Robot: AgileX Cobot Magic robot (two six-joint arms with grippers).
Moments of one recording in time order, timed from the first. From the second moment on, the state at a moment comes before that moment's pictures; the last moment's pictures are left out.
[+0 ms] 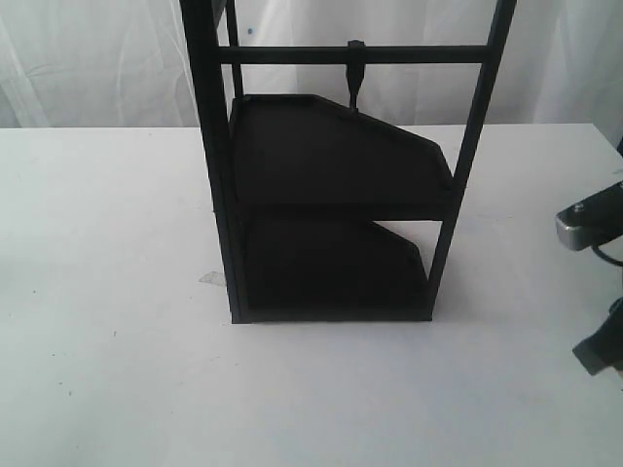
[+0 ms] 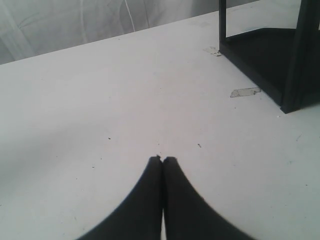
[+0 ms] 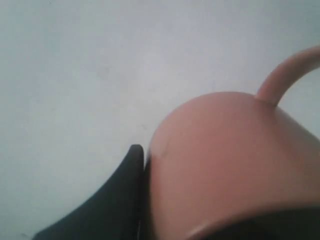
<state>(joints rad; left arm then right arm) -0.09 0.00 0.02 -0.03 0.31 0.16 0.12 1.22 -0.75 -0.02 0.94 -0.31</state>
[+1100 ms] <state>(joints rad) -0.09 0.00 0.02 -0.03 0.31 0.16 -0.31 1.44 -0.70 0.02 0.80 -0.24</state>
